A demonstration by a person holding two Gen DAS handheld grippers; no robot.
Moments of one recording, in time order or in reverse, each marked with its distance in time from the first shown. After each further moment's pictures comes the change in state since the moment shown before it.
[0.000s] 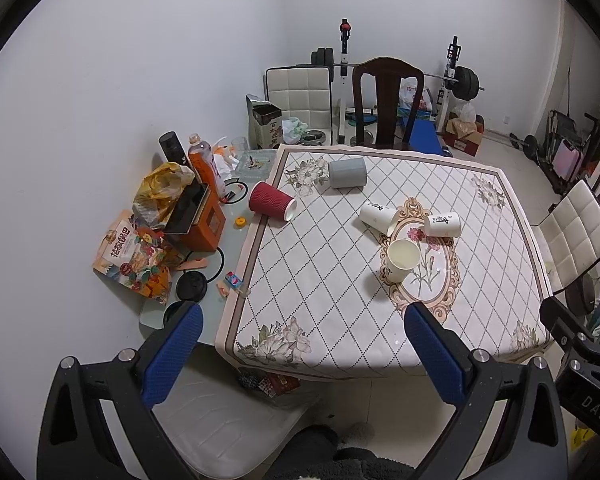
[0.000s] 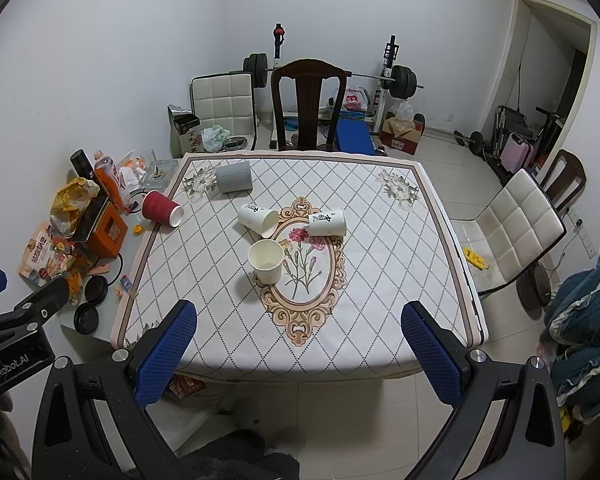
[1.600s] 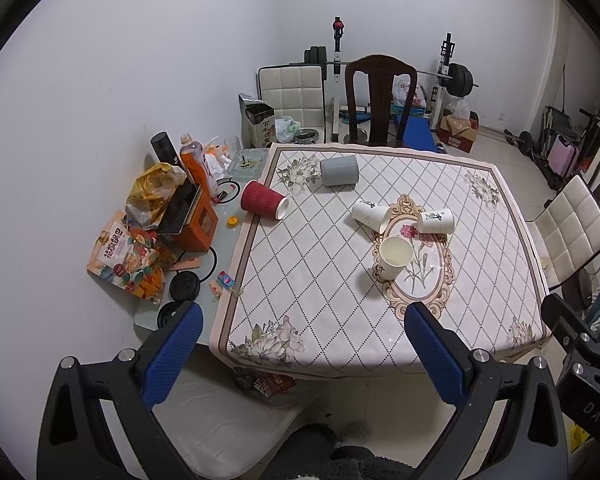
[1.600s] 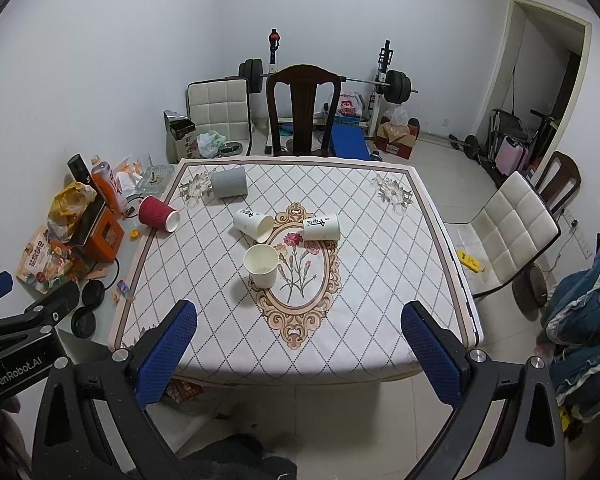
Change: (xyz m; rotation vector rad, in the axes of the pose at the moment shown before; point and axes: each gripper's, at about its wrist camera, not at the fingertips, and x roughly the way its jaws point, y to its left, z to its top) left arm 0.003 -0.006 0.002 0.020 0.000 -0.015; right arm -0.005 -0.002 0.014 0.004 -0.009 -0.007
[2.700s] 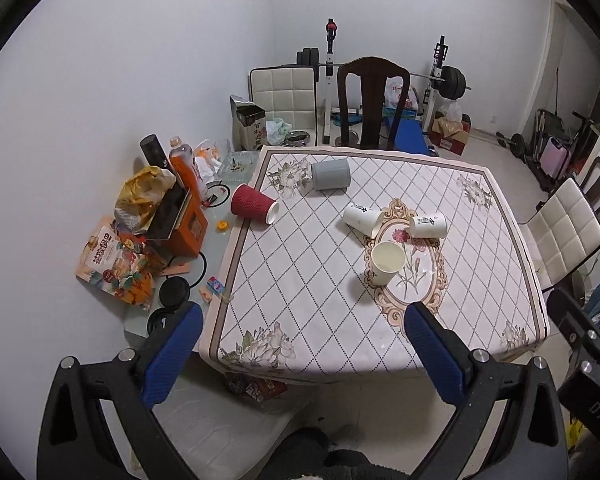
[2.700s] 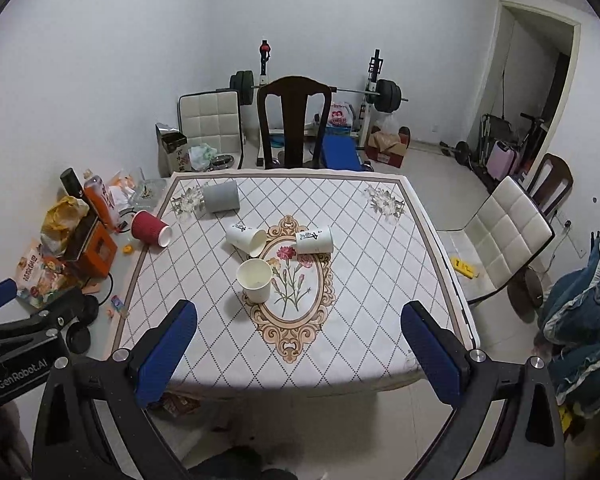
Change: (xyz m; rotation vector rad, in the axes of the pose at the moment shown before) left arm 0.008 0.000 0.006 0.006 -0.004 -0.037; right arm -0.005 0.003 0.008 0.023 -0.049 -0.038
